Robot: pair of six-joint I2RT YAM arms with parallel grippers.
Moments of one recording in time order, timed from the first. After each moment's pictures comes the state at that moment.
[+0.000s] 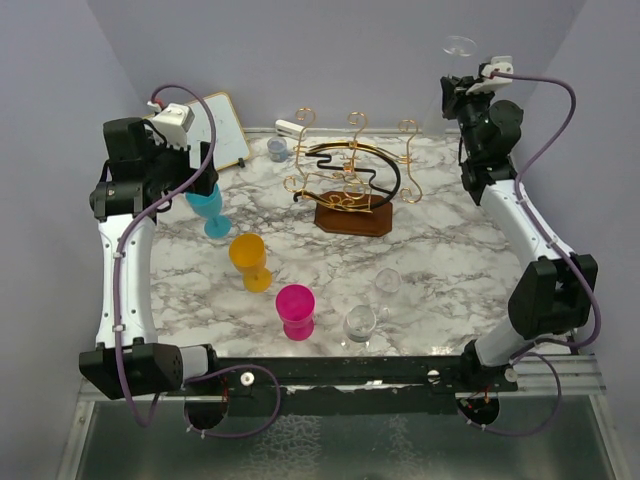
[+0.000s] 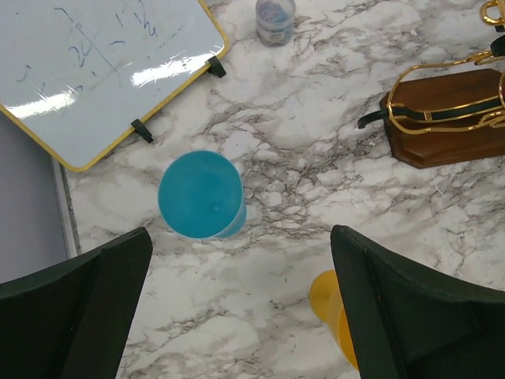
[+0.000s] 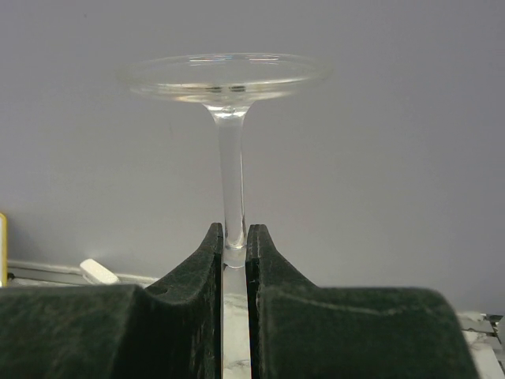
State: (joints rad) left arm 0.14 1.27 1.51 -0.79 0.38 0.20; right arm 0.14 1.57 1.38 0.50 -0.03 0.05
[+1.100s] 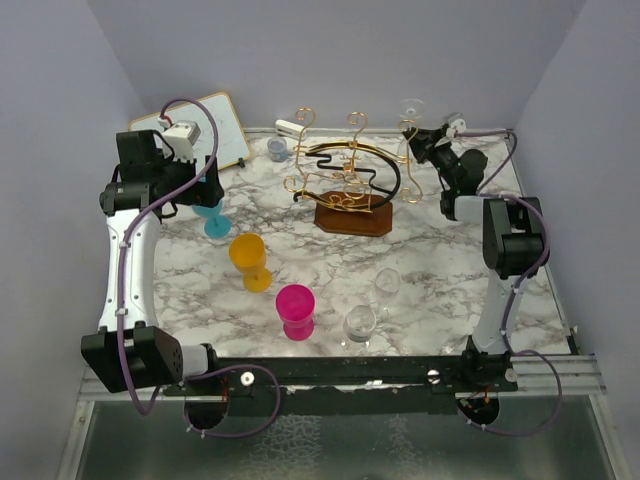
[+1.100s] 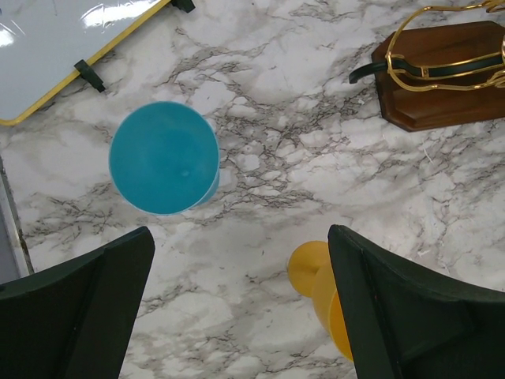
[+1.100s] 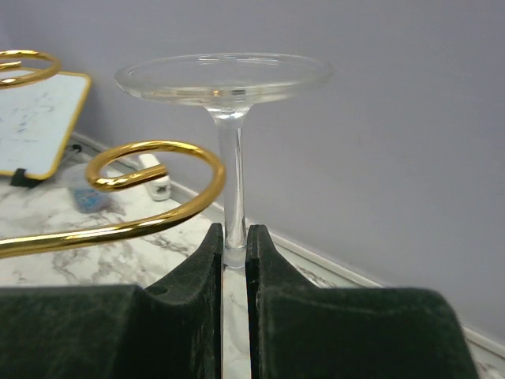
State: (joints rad) left arm 0.15 1.30 1.42 -0.82 0.40 0.17; right arm 0.04 2.05 1.18 1.18 -0.49 0.07
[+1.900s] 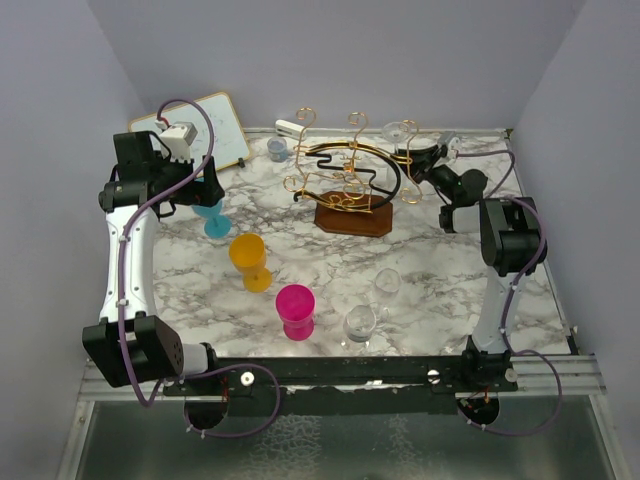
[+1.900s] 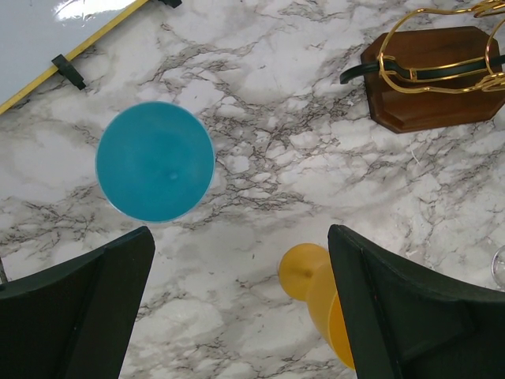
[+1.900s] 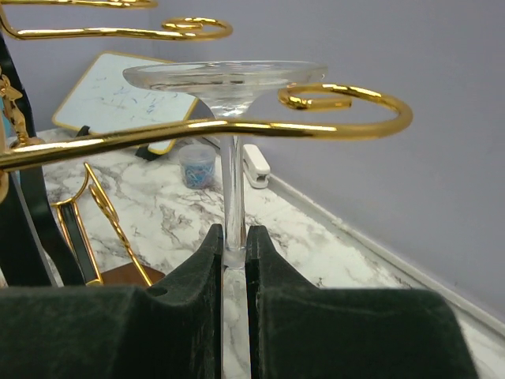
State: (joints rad) left arm 0.19 1.34 1.40 -0.79 0.49 0.16; right arm 0.04 2.11 1.08 1.49 -0.82 0.25
